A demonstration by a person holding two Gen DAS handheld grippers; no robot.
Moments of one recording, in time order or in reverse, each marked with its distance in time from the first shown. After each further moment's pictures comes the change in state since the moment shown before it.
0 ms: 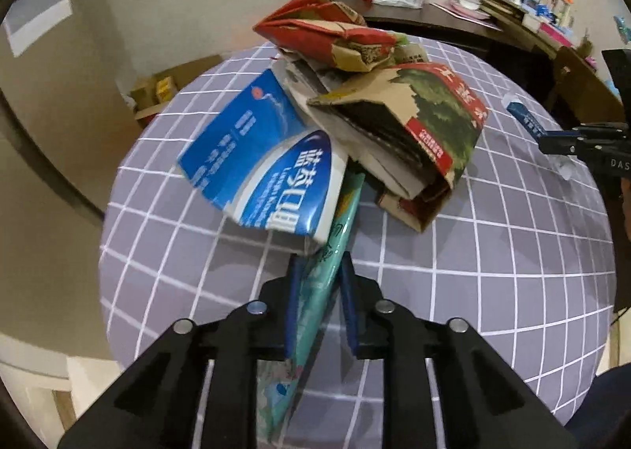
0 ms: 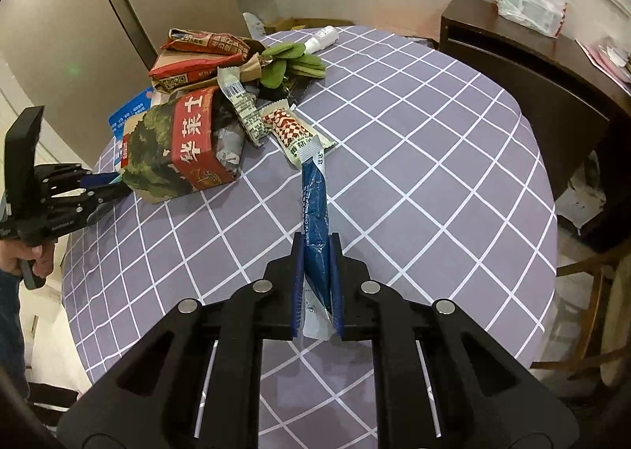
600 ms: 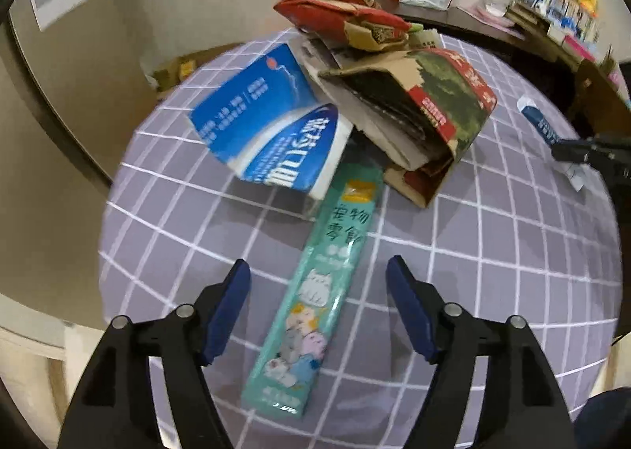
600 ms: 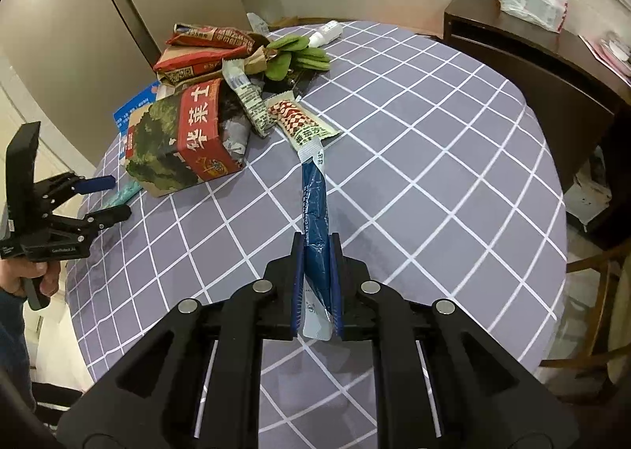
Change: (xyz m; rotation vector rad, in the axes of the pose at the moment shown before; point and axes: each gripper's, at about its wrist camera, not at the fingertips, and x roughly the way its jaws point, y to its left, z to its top) left arm -0.002 -0.004 -0.015 -0.094 0.019 0.016; right arm -0.001 -0.001 -0.007 0.011 -0.009 0.023
